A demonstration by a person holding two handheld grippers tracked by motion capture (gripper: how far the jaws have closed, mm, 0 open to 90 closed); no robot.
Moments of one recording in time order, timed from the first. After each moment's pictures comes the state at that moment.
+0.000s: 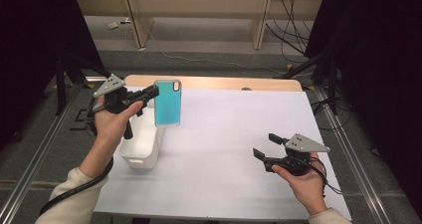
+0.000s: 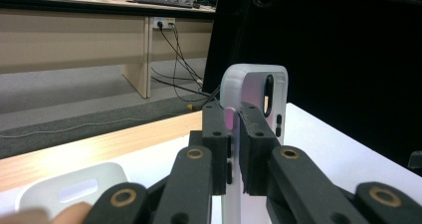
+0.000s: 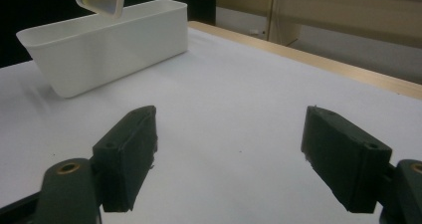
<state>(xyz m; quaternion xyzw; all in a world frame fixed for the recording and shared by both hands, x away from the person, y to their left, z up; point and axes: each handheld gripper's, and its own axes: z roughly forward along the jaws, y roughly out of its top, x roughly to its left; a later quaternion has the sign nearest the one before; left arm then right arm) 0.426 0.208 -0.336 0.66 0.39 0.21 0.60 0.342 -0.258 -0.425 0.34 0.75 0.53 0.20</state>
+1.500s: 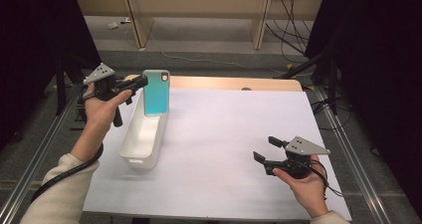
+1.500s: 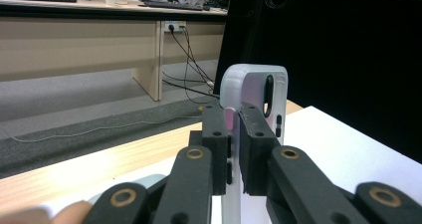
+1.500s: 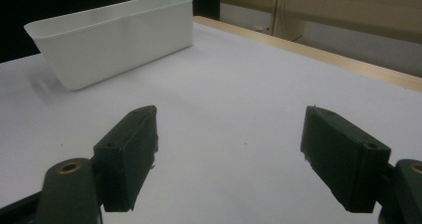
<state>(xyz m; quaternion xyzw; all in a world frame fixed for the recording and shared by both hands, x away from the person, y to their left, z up) 0.462 0.242 -0.334 0.66 0.39 0.22 0.60 0.337 -0.259 -0.428 0.34 0.75 0.53 0.20</state>
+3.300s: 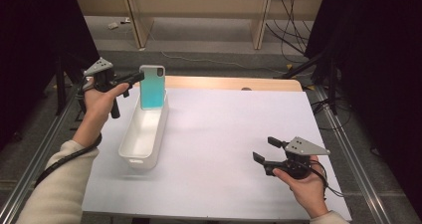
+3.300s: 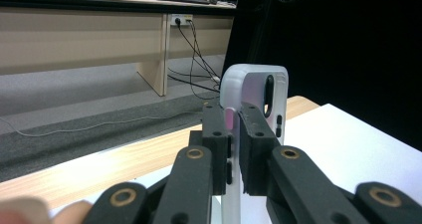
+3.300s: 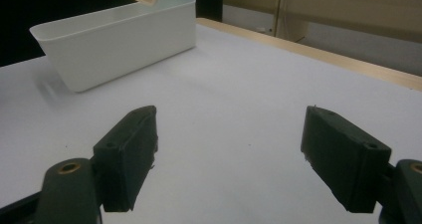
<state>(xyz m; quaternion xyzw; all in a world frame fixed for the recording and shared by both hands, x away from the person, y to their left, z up) 0.500 0.262 -0.348 0.66 0.40 0.22 0.59 0.337 -0.259 -0.428 0.33 0.75 0.53 0.20</state>
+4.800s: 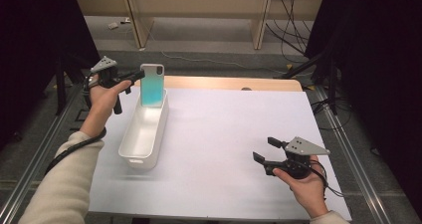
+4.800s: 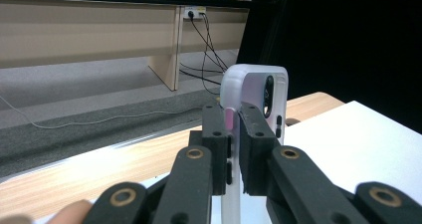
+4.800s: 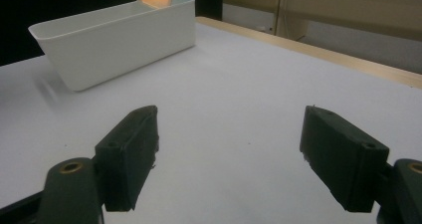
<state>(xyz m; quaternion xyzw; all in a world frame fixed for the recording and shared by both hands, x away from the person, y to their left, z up) 0.531 0.267 -0.365 0.67 0.42 0.23 0.58 0.338 -0.261 -0.429 0.33 0.76 0.53 0.21</state>
